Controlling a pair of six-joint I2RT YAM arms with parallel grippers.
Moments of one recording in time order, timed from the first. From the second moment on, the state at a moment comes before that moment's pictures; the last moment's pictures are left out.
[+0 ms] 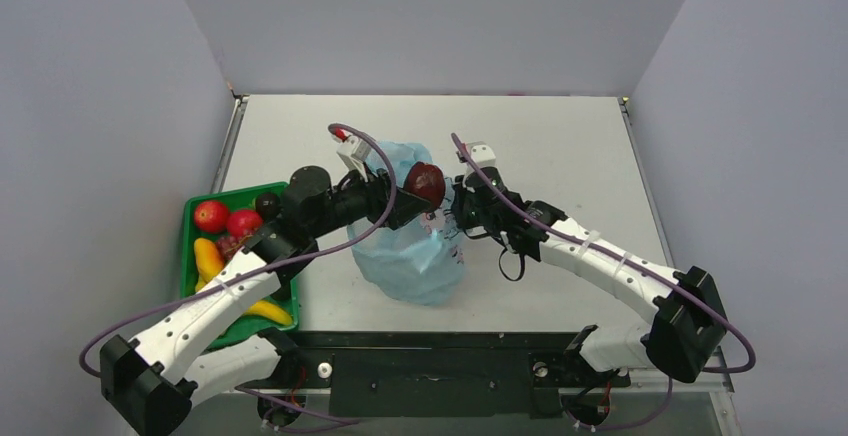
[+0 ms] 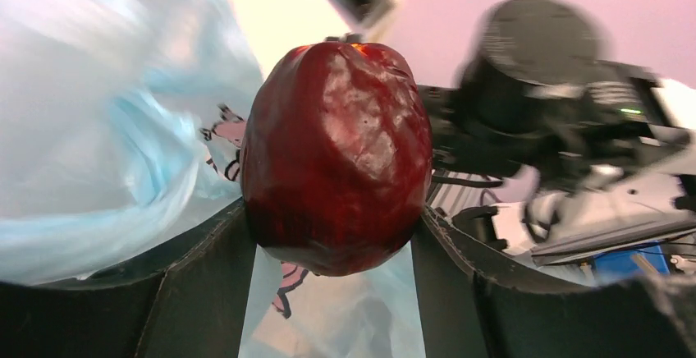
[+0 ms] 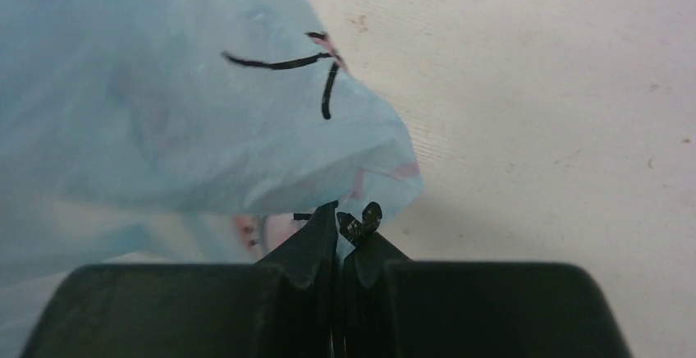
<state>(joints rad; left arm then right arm) -0.66 0.98 0.90 -0.02 0.34 -0.62 0.74 1.33 0.99 -0.32 0.21 0.40</state>
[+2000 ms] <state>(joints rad) -0.72 1.19 0.57 -0.05 0.02 -0.60 0.80 1.39 0.87 -0.28 0.34 0.23</state>
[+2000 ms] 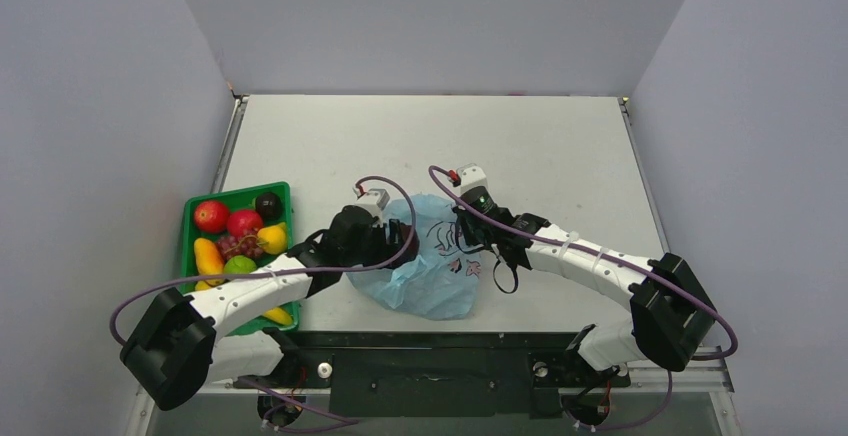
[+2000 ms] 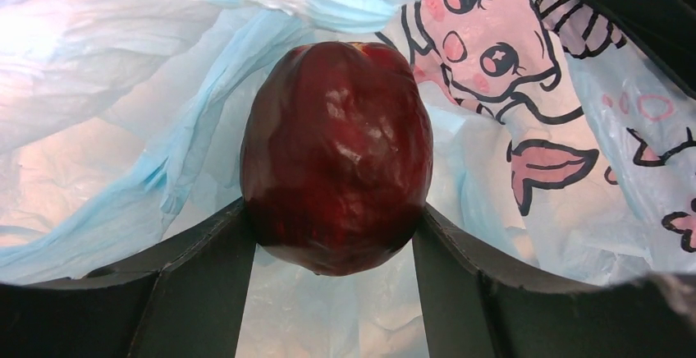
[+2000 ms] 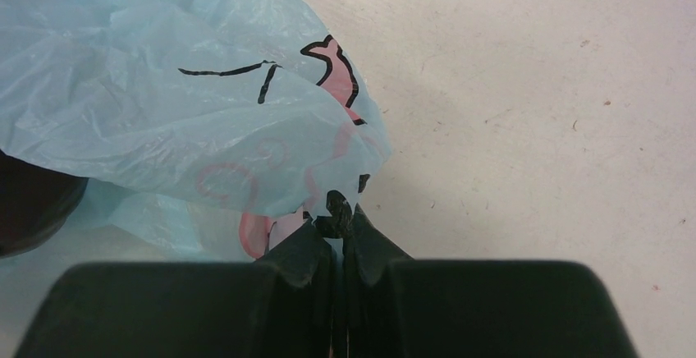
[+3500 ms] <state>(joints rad) -0.77 1.43 0.71 -0.06 -0.01 -0.47 0.81 1.37 0.87 -0.23 0.31 0.18</state>
